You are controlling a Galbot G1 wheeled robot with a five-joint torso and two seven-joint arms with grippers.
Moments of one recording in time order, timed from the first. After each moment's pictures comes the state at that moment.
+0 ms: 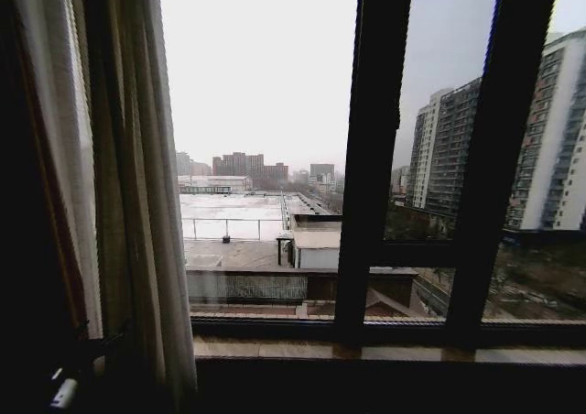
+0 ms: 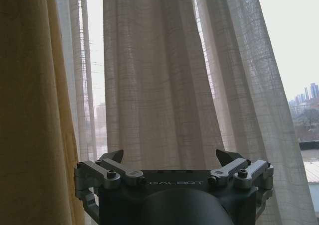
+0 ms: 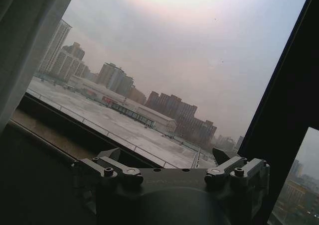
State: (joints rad) left arm 1.26 -0.87 -0.80 -1.66 -0.55 -0.05 -0.09; right arm -1.47 1.37 0.38 1.67 -0.32 0.42 0.06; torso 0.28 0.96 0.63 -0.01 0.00
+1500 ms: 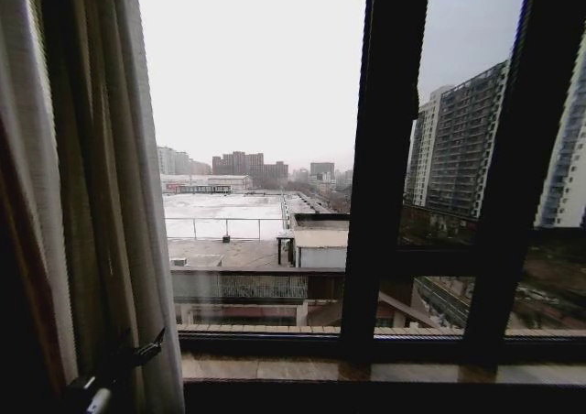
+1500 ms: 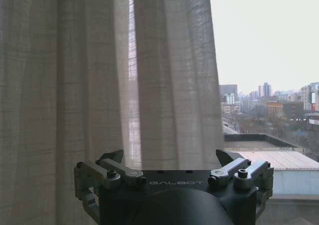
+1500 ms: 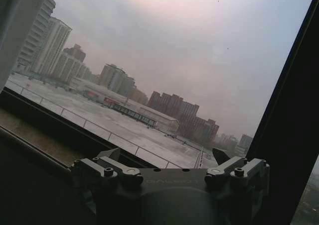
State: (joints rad) left arm 1.25 -0.91 -0.66 -1.72 -0.63 0.01 -0.06; right arm -1.50 1.37 0.36 1.68 -0.32 0.43 0.07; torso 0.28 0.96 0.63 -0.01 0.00
